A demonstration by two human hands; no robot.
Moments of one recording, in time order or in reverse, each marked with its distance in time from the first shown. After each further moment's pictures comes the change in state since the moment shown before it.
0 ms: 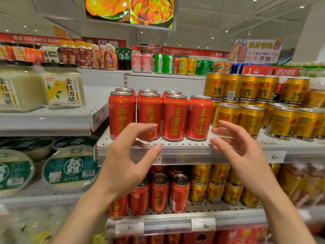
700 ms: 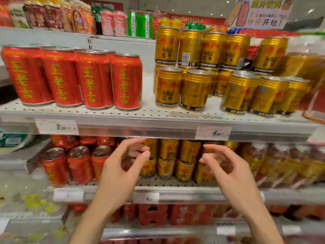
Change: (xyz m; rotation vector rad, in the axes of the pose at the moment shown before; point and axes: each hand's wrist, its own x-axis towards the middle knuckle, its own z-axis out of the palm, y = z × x) left_hand -0.052 0.063 0.197 -0.236 0.070 -0.543; right_hand -0.041 0.133 -0.136 0.019 -0.111 0.232
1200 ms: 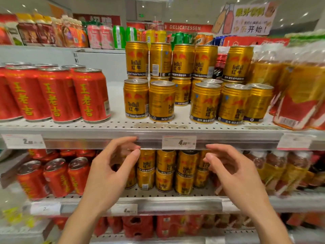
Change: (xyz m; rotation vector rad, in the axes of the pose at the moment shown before) left_hand 0.014 0.036 0.054 0.079 0.030 0.084; right_hand 0.015 0.005 -0.081 -0.057 0.058 -0.068
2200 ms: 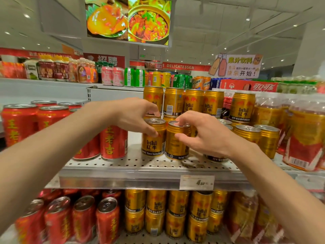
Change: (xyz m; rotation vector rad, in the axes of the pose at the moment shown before) left_hand 0.209 0.096 -0.044 1.049 -0.670 0.293; right_hand 0.152 -0.122 0.043 -0.727 -0.278 -0.608
